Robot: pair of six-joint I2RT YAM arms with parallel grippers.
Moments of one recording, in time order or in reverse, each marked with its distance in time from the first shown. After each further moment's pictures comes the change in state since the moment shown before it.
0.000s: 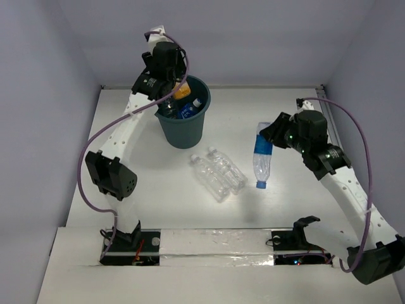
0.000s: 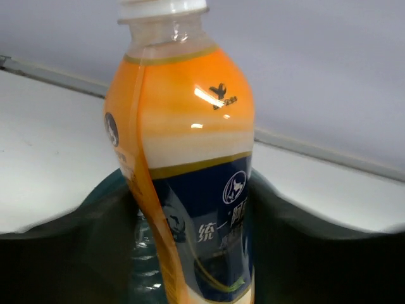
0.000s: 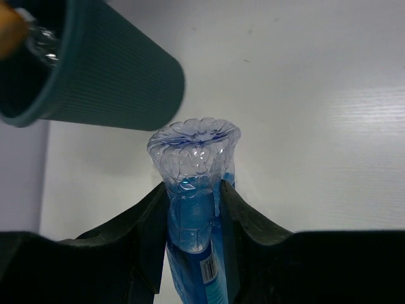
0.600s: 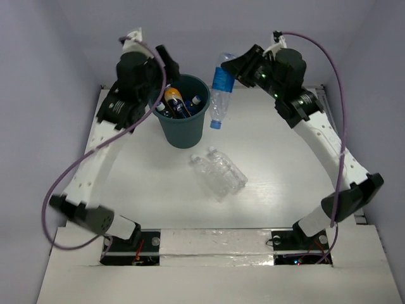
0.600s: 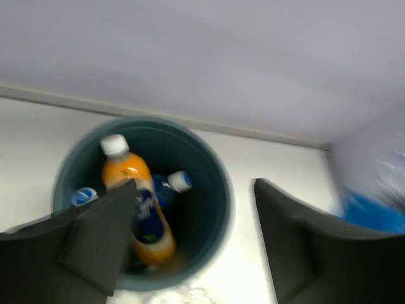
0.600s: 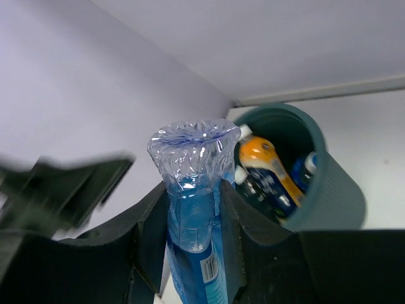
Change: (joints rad) left arm 0.000 -0.312 -0.189 0.018 0.238 -0.026; right arm 0.149 0.531 0.745 0.240 -0.056 0.215
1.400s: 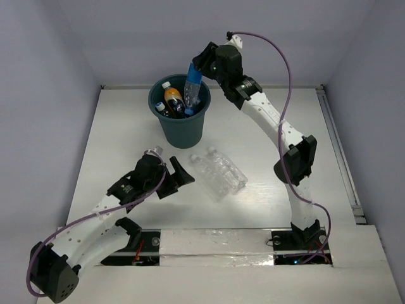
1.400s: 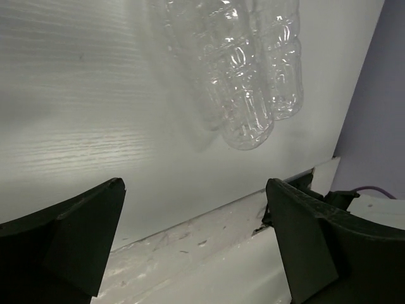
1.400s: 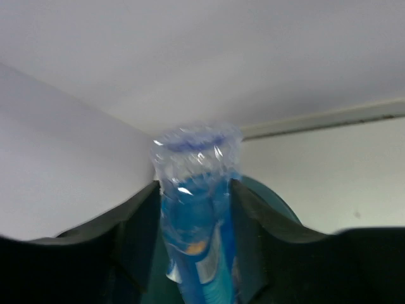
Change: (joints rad) left arm -0.163 -0.718 -1.323 0.041 0.421 -0.547; right arm 0.129 0.629 0.570 -0.020 0.406 -0.080
